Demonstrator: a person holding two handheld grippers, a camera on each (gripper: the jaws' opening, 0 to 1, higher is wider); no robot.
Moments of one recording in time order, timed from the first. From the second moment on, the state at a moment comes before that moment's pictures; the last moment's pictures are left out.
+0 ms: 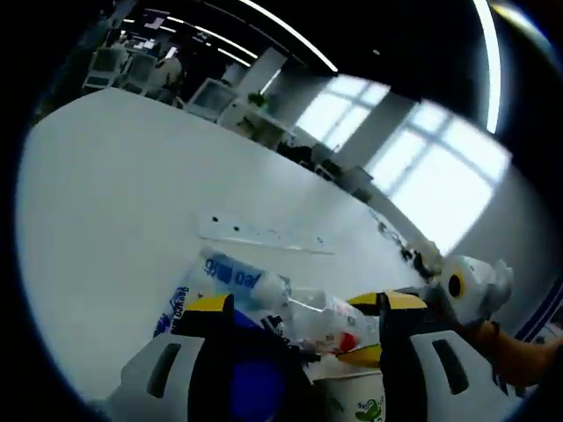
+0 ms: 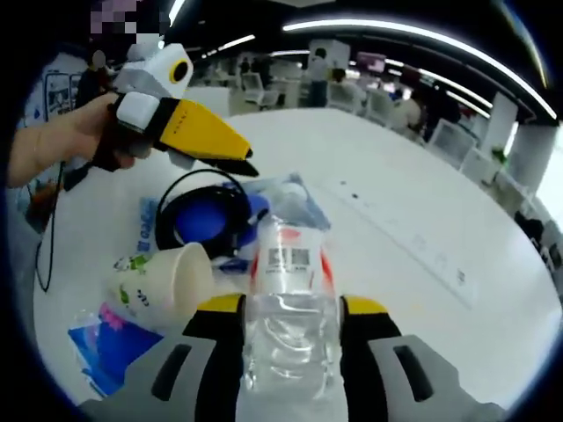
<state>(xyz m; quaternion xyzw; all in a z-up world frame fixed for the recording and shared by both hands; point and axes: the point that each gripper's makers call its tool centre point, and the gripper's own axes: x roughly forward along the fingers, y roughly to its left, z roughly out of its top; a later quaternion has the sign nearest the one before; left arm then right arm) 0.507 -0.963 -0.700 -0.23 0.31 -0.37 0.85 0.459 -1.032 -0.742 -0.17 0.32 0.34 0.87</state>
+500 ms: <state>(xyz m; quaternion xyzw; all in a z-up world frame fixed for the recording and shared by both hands) 0.524 -0.978 -0.710 -0.34 0.36 -0.33 0.80 0.463 -1.034 -0.743 -0.18 0.31 0.35 0.87</state>
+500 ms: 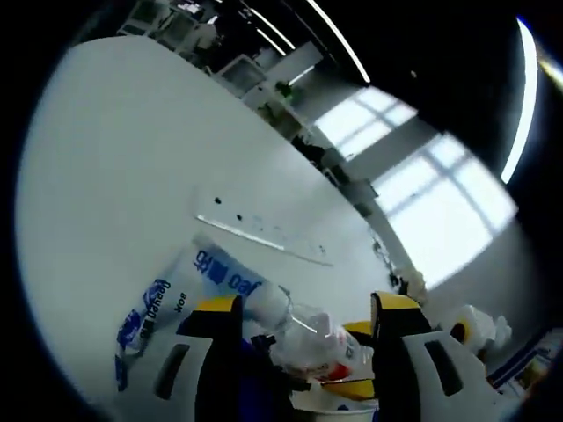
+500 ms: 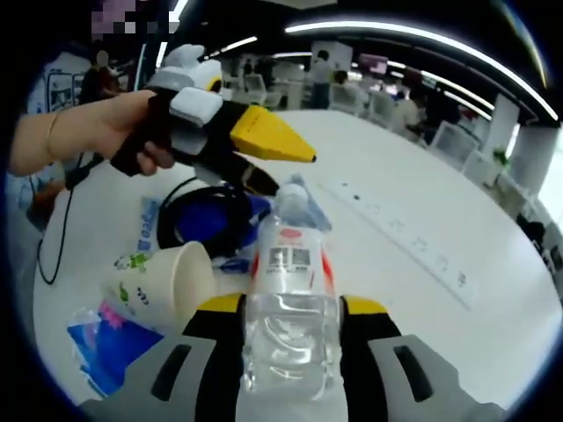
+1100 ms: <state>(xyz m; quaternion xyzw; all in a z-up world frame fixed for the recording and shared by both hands) 0.530 -0.985 -0.739 -0.31 0.45 -0.28 0.78 0.467 -1.036 -0.746 -0.18 0.31 0.35 0.87</state>
